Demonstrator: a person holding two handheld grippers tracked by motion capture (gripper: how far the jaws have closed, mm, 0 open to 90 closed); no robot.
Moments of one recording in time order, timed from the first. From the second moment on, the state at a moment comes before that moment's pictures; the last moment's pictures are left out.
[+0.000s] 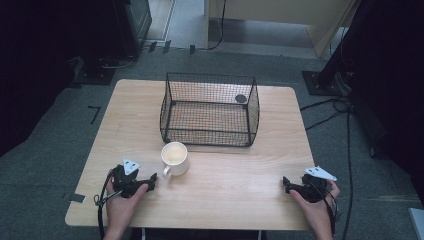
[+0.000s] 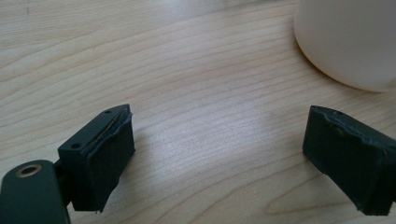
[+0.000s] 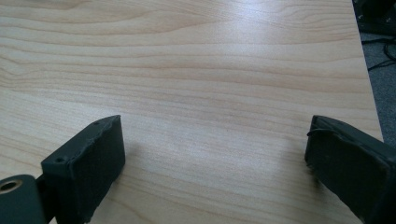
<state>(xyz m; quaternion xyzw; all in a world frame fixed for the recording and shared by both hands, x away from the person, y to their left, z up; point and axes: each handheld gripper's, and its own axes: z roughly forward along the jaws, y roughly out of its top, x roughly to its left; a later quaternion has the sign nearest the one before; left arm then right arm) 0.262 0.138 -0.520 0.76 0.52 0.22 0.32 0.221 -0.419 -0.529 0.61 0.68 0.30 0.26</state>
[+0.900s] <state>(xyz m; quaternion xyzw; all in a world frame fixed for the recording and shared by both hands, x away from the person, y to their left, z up) 0.221 0.129 -0.471 0.72 0.48 0.19 0.46 0.221 -0.419 -0.529 0.61 0.68 0.30 0.26</state>
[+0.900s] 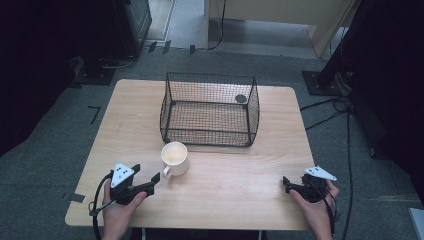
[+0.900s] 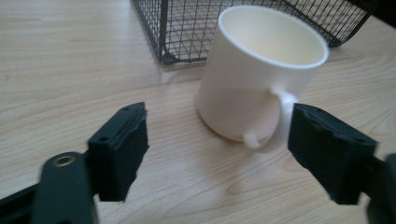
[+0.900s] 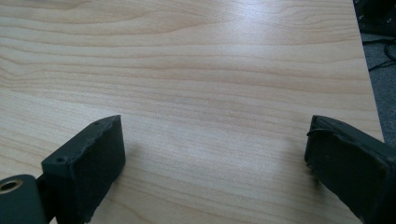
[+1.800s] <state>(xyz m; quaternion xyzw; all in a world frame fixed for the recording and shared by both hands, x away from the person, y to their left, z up) 0.221 0.082 -0.484 0.75 0.46 0.22 0.42 0.221 -0.419 -0.529 0.61 0.68 0.30 0.26</state>
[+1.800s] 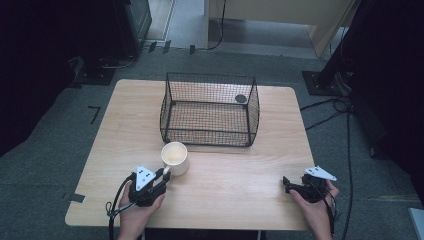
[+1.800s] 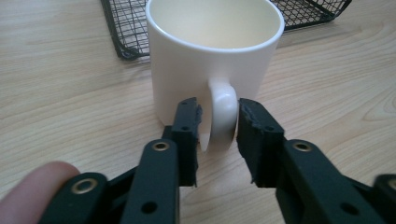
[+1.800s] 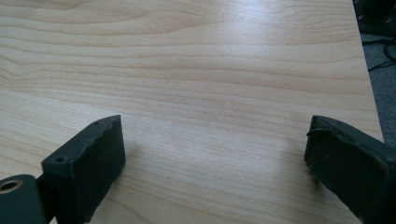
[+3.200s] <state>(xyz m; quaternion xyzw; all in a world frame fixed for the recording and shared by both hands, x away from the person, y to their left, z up) 0.231 0.067 -0.433 0.74 0.40 0.25 0.48 0.220 -0.418 -0.529 0.61 0.68 0.30 0.26</state>
